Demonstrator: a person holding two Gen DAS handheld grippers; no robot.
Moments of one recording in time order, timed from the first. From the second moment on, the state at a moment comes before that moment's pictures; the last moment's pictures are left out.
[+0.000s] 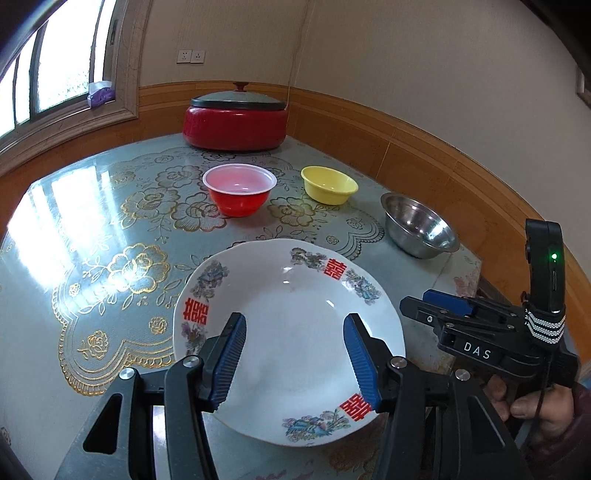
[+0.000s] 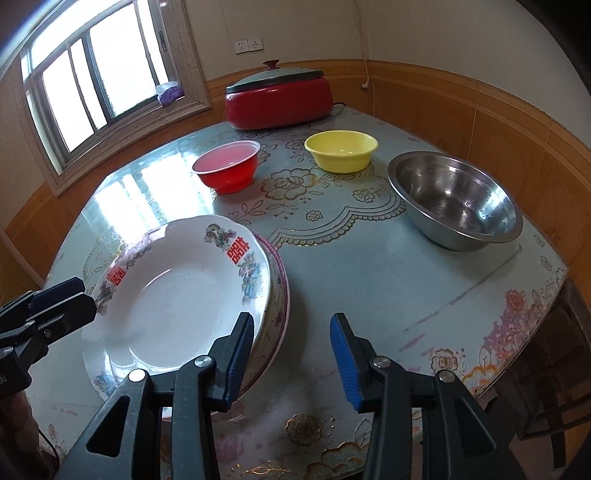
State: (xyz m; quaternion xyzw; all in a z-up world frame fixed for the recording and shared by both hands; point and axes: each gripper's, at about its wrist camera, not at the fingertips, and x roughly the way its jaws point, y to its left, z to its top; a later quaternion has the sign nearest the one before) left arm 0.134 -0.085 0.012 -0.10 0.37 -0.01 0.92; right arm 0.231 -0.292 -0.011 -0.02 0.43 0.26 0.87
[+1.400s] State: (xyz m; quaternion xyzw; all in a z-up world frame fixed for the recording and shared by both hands) left arm 0.365 -0.255 -0.031 -0.18 0.45 0.00 0.88; right arm 0.484 -0.453 -0.050 0.03 0.49 0.30 0.82
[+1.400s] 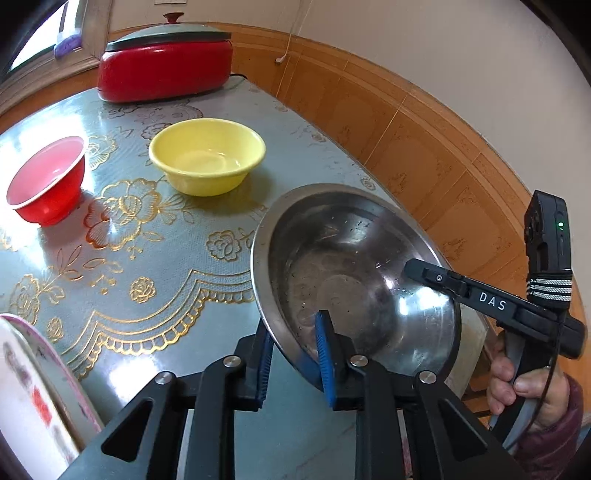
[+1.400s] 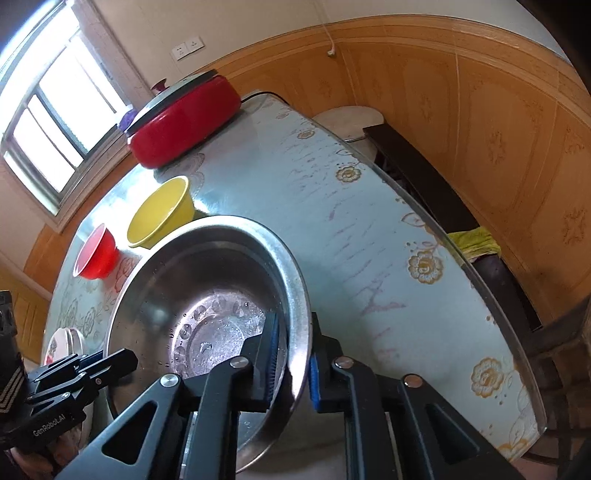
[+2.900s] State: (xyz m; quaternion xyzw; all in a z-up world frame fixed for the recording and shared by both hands) left arm 0.257 -0.192 0.012 -0.16 0.41 0.05 0.90; right arm 0.444 -0.376 -0.012 -0.04 0.47 0.31 0.82
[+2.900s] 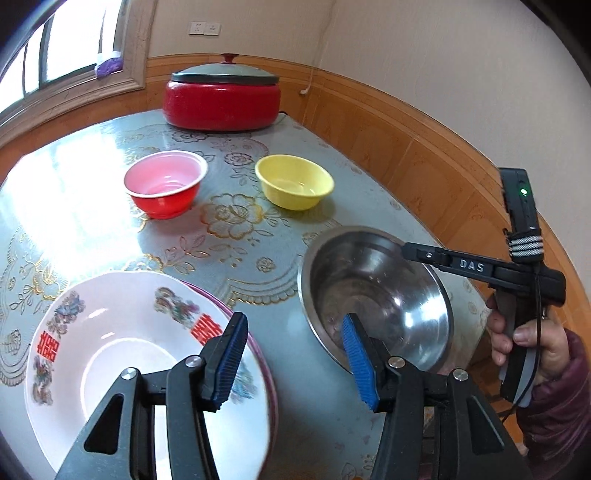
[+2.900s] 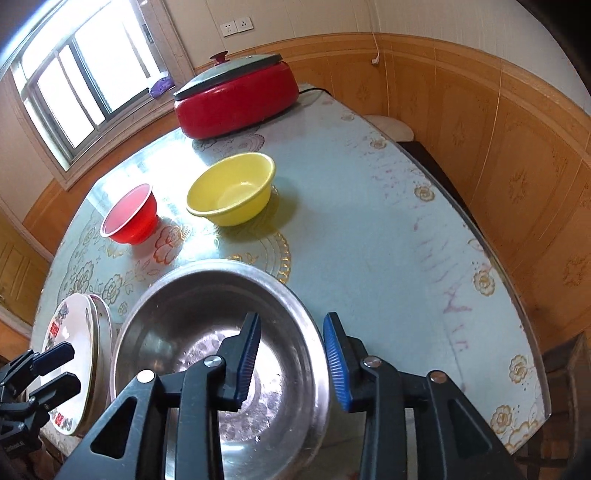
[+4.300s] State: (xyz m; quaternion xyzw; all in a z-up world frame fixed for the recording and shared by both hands) left arm 0.465 -0.130 -0.018 -0.23 0.46 0.13 0.85; right arm 0.613 -0.267 -0.043 -0.03 0.53 0.43 0.73
